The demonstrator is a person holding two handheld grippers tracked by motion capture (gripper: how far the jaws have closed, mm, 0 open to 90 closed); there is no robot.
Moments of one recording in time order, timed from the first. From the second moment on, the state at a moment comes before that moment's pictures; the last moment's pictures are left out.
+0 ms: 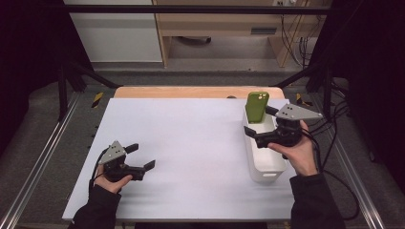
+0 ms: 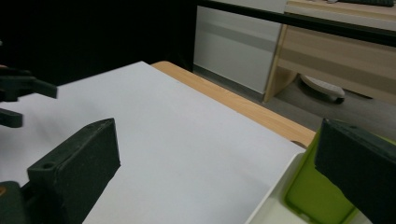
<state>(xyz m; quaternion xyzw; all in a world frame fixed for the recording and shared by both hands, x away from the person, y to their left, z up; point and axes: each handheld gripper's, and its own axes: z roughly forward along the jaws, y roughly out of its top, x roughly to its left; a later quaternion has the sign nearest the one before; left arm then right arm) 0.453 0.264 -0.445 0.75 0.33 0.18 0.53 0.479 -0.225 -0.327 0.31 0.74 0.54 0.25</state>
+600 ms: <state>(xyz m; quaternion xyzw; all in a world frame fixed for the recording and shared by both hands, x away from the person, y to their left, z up) 0.452 0.262 -0.444 0.75 0.33 0.19 0.54 0.439 -0.267 -0.389 0.33 0.71 0.58 0.23</state>
